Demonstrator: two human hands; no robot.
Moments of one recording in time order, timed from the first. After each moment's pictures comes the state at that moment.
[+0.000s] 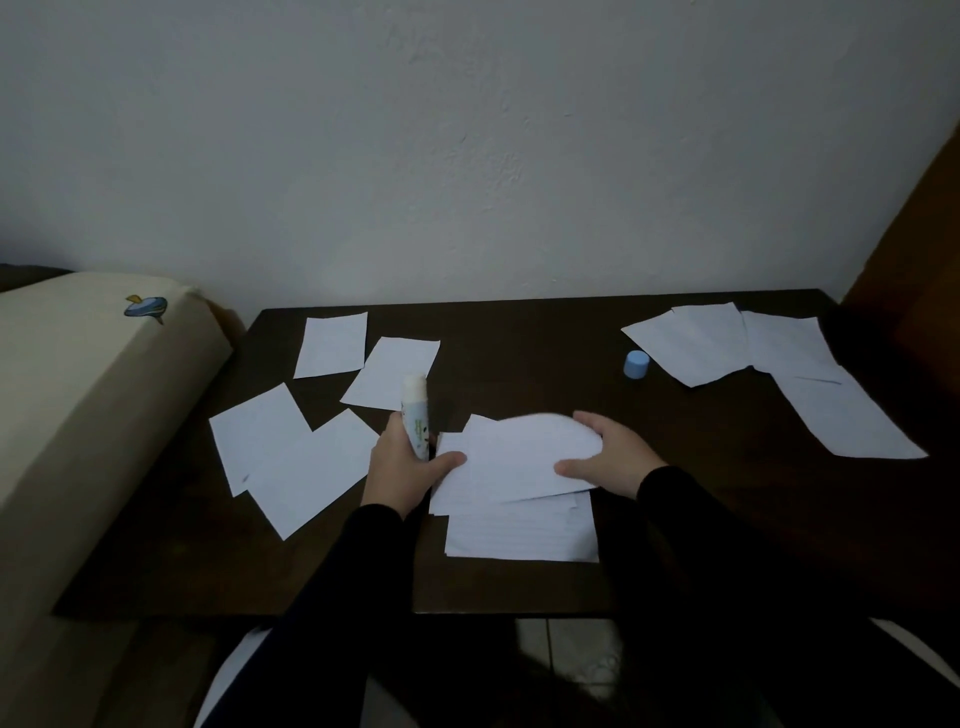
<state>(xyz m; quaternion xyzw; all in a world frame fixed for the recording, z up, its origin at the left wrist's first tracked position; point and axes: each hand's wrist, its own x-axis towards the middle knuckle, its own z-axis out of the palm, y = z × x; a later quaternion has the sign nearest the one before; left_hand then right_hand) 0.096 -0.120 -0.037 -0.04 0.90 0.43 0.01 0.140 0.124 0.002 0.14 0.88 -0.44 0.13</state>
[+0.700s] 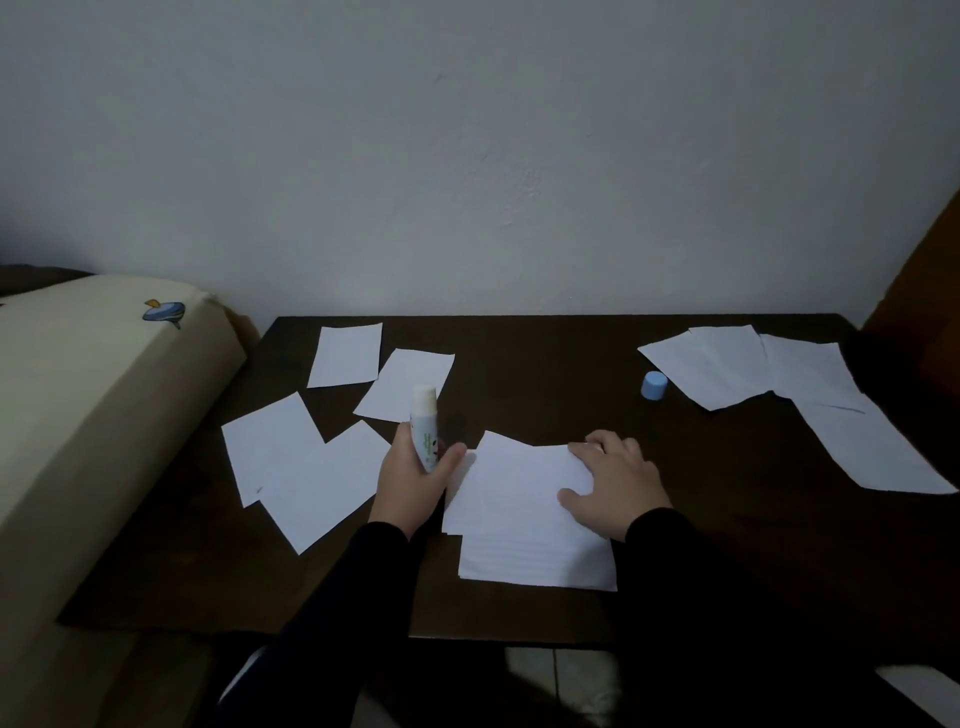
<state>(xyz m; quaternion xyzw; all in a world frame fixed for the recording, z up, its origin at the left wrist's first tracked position) 0.096 -0.125 -0.032 -0.05 0.88 0.48 -0.01 0.138 0.098 -0.008 0.07 0.98 -0.14 0.09</state>
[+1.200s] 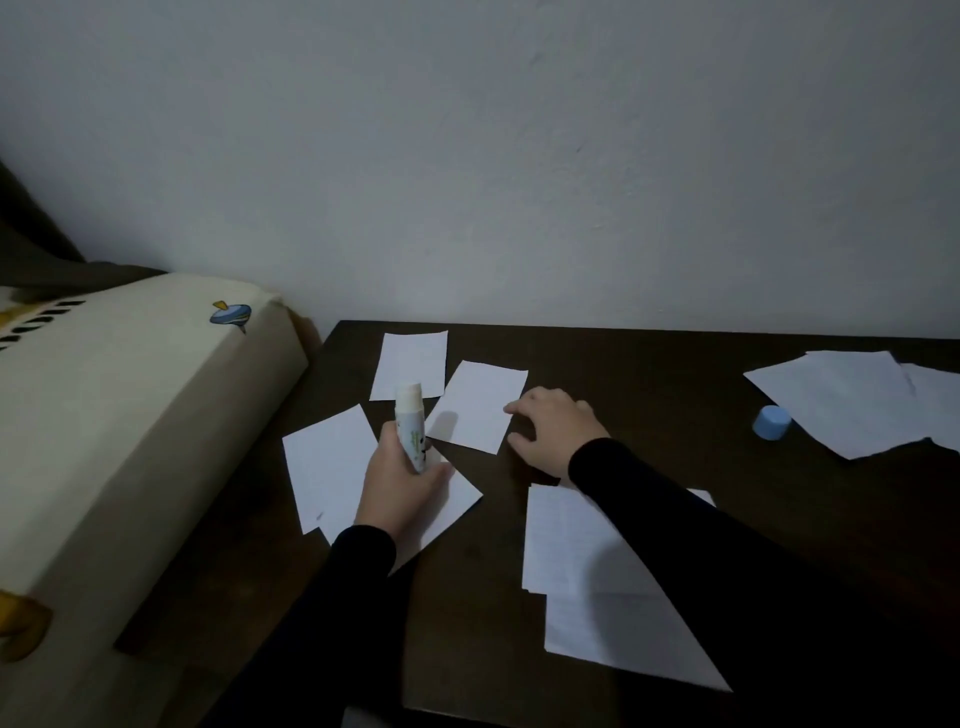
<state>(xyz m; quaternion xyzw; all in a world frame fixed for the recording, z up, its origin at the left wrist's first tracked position) 0.047 -0.204 -0.033 -0.14 0.87 0.47 -0.03 0.011 -0.015 0.006 -0.12 0.98 -0.15 0.04</state>
